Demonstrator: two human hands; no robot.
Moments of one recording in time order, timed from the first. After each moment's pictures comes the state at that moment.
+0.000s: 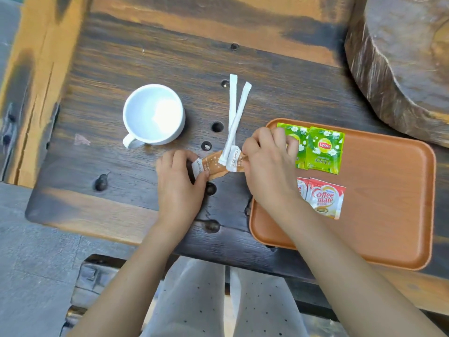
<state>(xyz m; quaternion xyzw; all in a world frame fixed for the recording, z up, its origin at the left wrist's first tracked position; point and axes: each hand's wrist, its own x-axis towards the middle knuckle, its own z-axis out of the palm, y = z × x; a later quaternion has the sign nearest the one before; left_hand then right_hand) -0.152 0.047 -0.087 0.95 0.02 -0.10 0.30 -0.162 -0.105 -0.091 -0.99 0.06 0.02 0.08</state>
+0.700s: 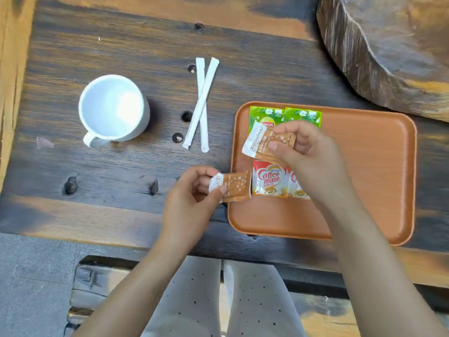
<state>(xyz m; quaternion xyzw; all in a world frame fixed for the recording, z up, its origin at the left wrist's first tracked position) -0.191 0.006 -0.055 0.78 0.10 -0.28 0.55 -0.193 -0.179 -0.049 -0.72 0.26 0.06 0.64</state>
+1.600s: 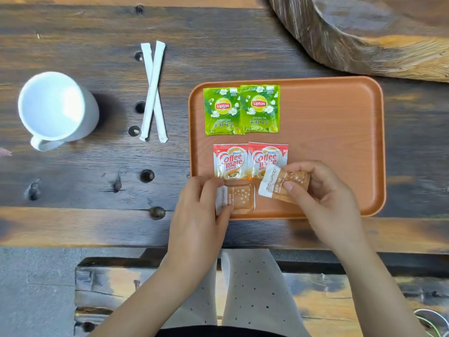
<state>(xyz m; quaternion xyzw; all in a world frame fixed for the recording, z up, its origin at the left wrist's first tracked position) -0.251 -0.038 -0.060 0.94 -0.16 -0.21 0.22 -0.310 -0.219 -0.055 -0.72 0.33 0.05 0.61</state>
